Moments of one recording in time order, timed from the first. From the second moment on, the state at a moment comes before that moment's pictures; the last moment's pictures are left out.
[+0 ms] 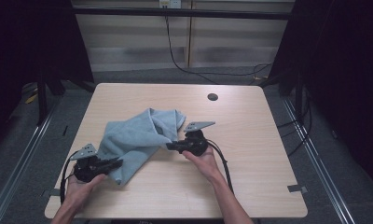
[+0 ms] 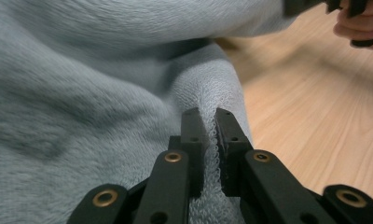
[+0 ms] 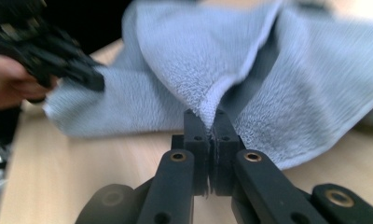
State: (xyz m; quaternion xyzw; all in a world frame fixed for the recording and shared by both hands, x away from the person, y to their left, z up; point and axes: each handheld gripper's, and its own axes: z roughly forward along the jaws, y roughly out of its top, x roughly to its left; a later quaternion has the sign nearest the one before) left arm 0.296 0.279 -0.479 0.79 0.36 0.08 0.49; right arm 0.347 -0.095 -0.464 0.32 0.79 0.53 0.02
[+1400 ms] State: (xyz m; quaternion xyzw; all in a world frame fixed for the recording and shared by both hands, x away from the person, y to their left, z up) left arm 0.352 0.275 -0.463 0.70 0.45 0.06 0.55; right arm 0.380 -0.163 -0.446 0.42 0.75 0.50 0.08
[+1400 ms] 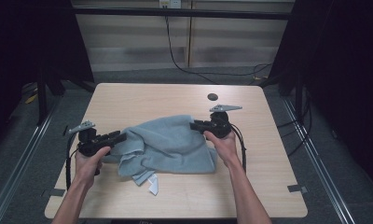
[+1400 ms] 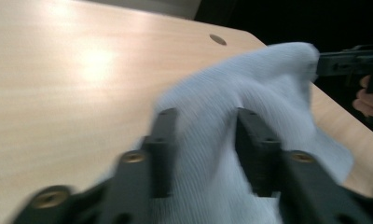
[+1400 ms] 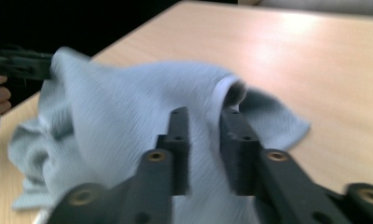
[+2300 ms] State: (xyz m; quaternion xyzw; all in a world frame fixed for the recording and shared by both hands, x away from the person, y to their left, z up) left arm 0.308 0.226 -0.492 0.83 0.34 0.02 0.44; right arm 0.297 -0.168 -0.506 0.36 0.83 0.42 0.05
